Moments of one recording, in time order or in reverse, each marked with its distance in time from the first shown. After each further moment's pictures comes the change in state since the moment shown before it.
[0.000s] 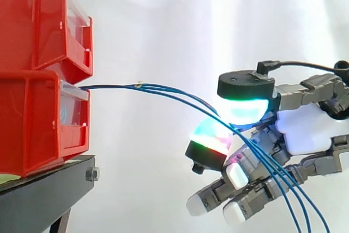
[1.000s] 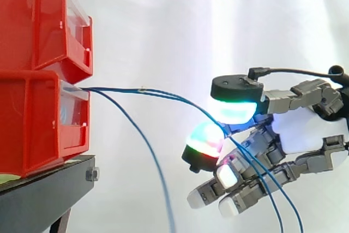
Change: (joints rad) arm -0.007 0.000 0.000 0.000 0.088 -0.041
